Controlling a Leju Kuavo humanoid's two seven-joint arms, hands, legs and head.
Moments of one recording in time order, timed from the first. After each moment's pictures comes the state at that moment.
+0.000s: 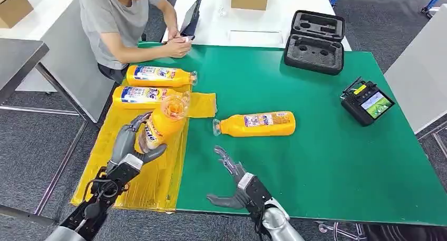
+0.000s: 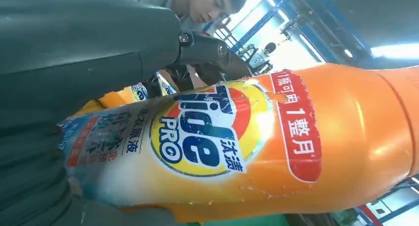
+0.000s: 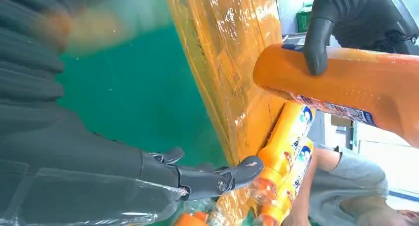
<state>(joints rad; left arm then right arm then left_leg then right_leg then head) -0.29 0.13 -0.42 -1.14 -0.62 0.32 -0.62 -0.19 0.11 0.53 -0.96 0.10 0.26 -0.70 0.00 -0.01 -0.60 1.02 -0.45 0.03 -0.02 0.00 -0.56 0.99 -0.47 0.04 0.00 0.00</state>
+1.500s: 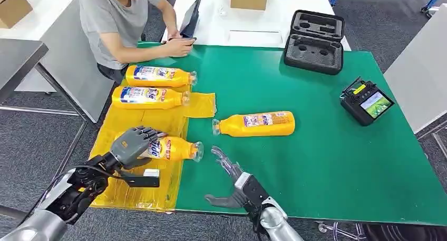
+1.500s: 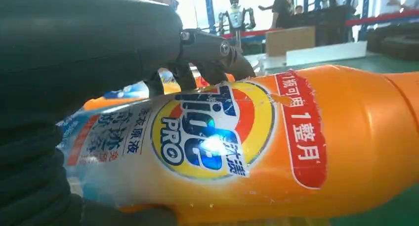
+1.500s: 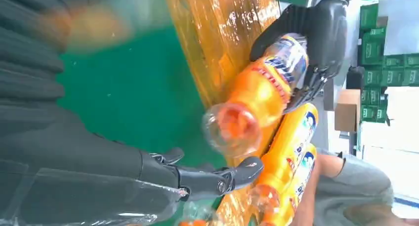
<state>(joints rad) -0.40 0.29 -0.56 -1.05 -1.34 0.19 -0.34 -0.21 0.13 0.55 -0.92 0.10 0.25 -0.70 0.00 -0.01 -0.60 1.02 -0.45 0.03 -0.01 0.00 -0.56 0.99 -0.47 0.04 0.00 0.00</state>
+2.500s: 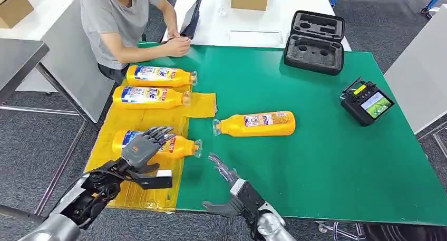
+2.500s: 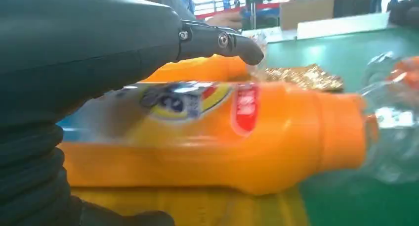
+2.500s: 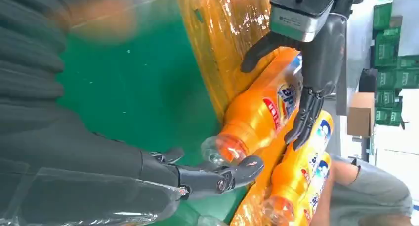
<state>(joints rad) -0.39 0.20 -0.55 -1.00 -1.36 0.17 -0.26 -0.18 0.13 0.55 -0.90 0.12 0.23 -0.70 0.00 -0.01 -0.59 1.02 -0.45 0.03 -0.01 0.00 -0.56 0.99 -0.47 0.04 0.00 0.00</state>
